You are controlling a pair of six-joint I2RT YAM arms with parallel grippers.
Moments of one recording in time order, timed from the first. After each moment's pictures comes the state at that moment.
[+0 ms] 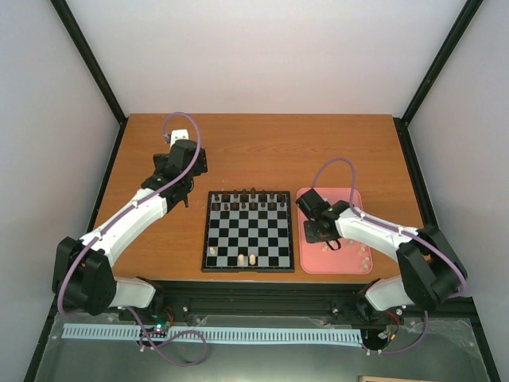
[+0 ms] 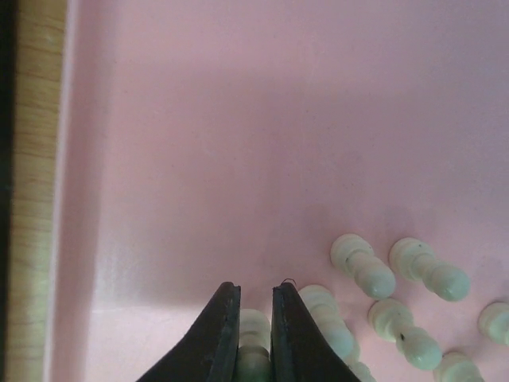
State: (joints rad) left arm -0.42 1.33 1.01 -0.26 -0.61 -0.30; right arm 0.63 1.42 0.74 -0.68 0.24 0.46
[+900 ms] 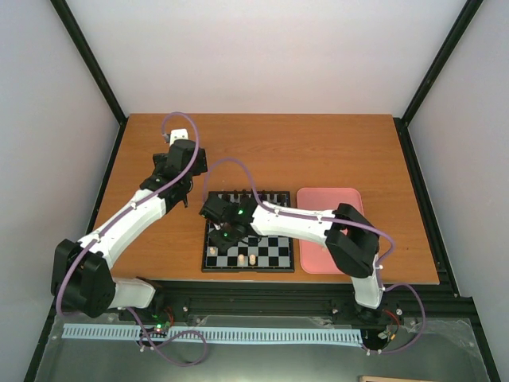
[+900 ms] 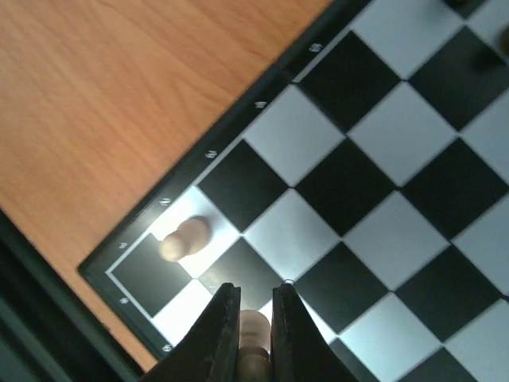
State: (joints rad) left arm -0.42 1.32 1.01 -0.26 -0.60 -0.30; right arm 1.13 1.94 1.50 -0.72 0.01 0.38
